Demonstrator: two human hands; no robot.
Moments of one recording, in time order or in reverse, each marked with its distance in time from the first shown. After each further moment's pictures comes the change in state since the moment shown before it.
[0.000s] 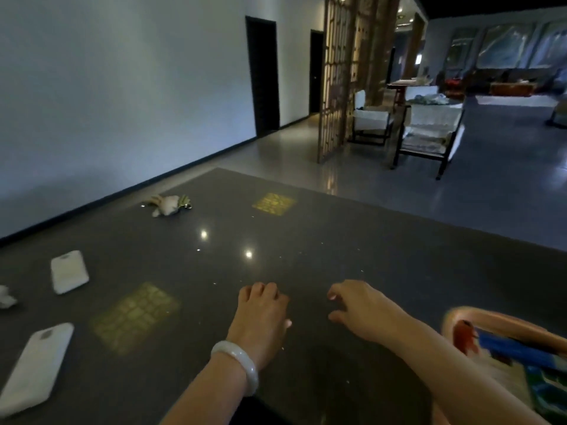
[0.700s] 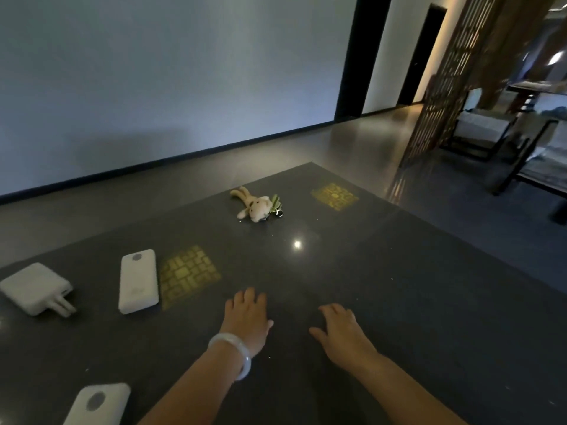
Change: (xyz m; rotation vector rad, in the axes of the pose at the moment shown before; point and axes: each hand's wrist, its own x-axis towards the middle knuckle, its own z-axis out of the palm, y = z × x) left_hand 0.108 -0.326 0.105 -0.111 -0.209 -0.519; right_hand 0.330 -0.166 0.130 0.000 -0.107 -0.068
